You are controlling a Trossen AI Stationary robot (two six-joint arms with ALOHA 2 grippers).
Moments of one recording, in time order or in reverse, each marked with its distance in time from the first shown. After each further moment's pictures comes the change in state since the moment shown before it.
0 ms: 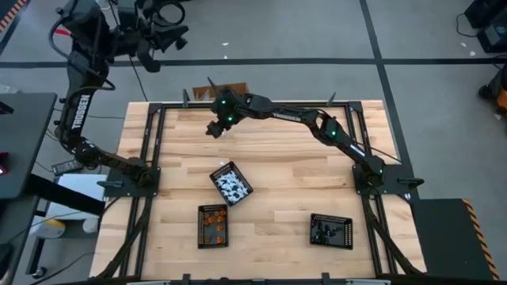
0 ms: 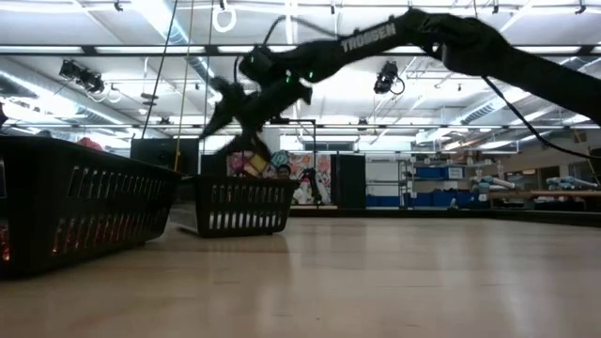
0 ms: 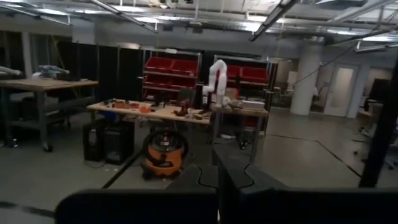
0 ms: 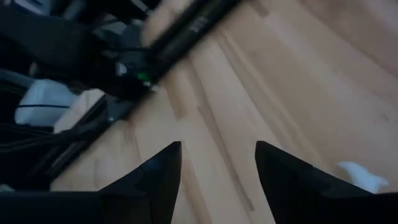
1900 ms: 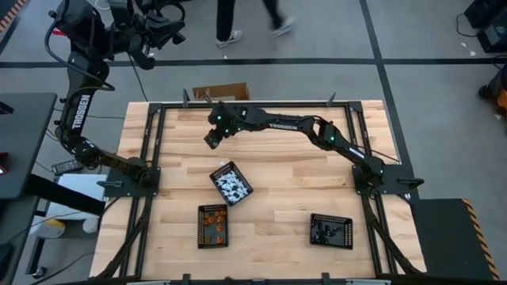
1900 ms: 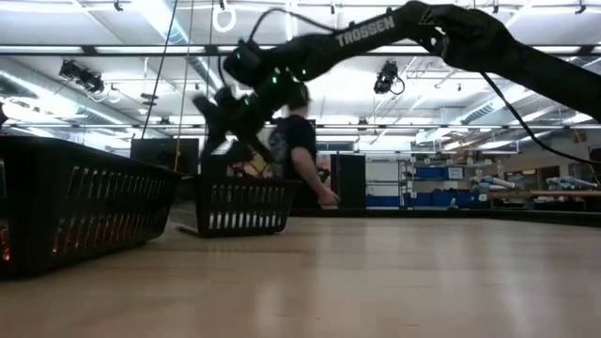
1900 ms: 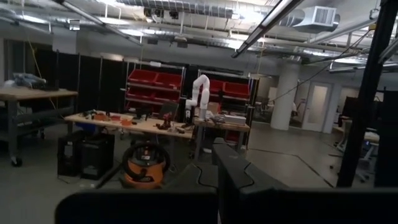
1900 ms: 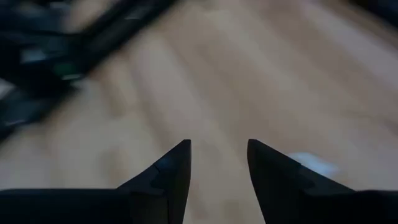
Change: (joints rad) left arm -0.001 0.004 0.000 0.121 0.039 -0.127; right arm 0.073 0.009 -0.049 0.001 0.356 -0.057
